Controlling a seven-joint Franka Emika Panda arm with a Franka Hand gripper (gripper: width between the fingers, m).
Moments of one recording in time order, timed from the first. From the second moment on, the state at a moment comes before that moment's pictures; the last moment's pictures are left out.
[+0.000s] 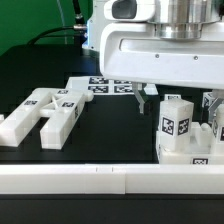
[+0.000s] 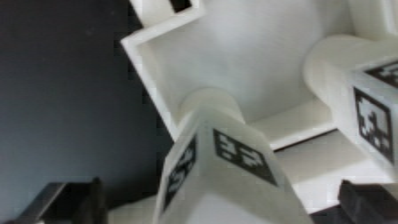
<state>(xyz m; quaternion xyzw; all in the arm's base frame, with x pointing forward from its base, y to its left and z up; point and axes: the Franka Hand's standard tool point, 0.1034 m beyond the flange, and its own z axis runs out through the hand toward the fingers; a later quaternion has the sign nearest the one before) 0.655 0.048 0.075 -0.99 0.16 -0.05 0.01</state>
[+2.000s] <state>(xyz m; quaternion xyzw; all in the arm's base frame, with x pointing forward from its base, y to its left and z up) 0.655 0.040 0.074 -1.00 0.01 -0.05 -0.01</state>
